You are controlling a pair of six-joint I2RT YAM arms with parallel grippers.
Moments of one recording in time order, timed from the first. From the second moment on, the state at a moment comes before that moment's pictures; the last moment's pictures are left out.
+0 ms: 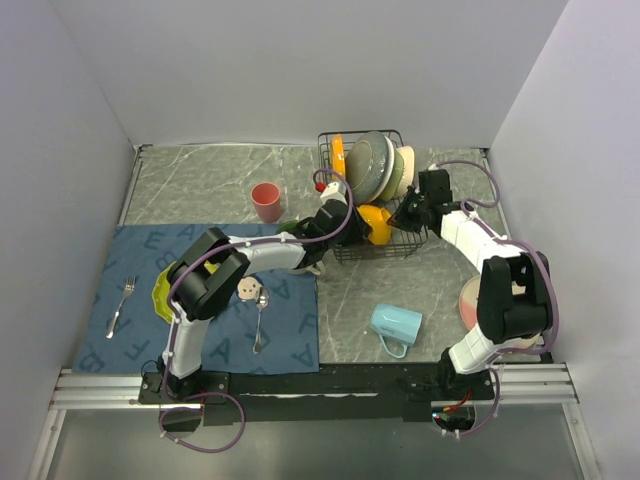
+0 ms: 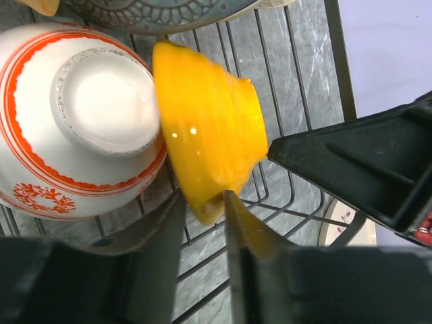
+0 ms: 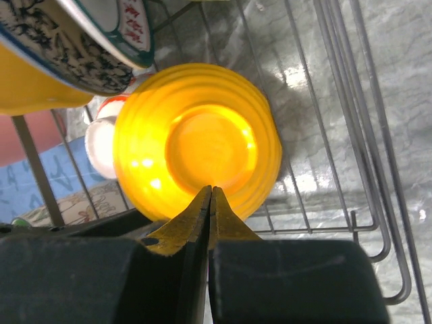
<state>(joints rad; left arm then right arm) -0.84 2.02 1.30 0.30 -0.13 -0.89 0.15 1.59 1.07 -0.31 -0.17 0.67</state>
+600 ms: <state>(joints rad) -0.85 2.02 1.33 0.31 -0.08 -0.94 0.15 1.45 1.08 -0.41 -0.07 0.72</state>
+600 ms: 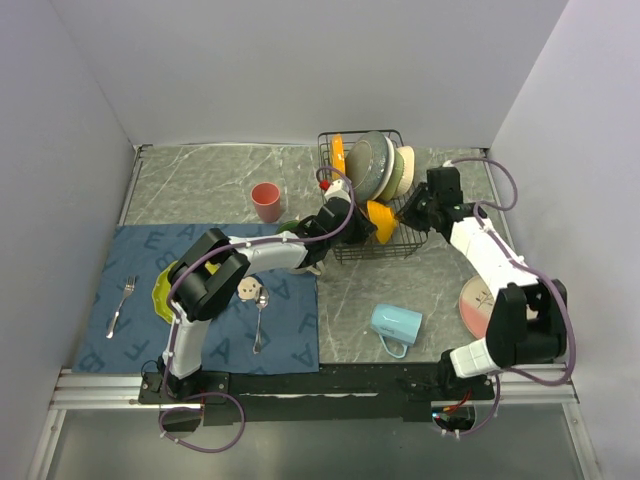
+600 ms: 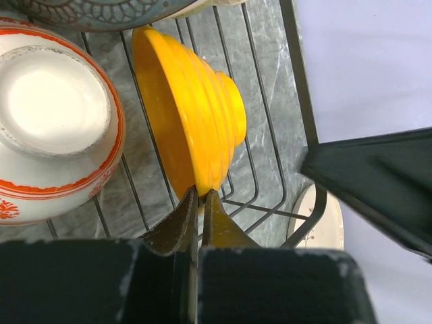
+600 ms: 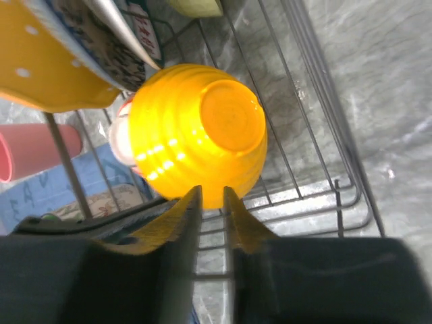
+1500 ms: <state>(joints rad) -0.83 2.09 1.32 0.50 -0.05 -1.01 0.13 1.19 1.09 -0.48 -0.02 0.71</state>
